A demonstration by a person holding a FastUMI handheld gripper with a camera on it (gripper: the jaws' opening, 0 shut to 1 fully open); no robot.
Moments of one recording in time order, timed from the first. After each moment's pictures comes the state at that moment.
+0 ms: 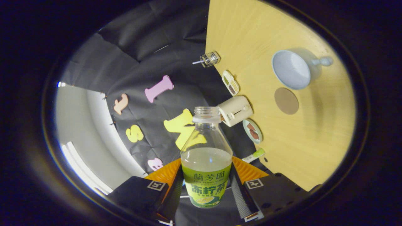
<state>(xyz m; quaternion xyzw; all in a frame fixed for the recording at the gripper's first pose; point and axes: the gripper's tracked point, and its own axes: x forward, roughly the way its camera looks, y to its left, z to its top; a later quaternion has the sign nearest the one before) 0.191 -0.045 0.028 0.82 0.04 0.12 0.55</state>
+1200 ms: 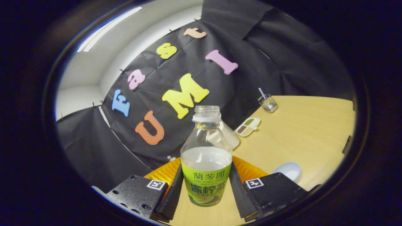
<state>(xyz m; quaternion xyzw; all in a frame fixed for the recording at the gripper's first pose) 0.194 -0.036 0.003 0.33 0.05 0.06 0.94</state>
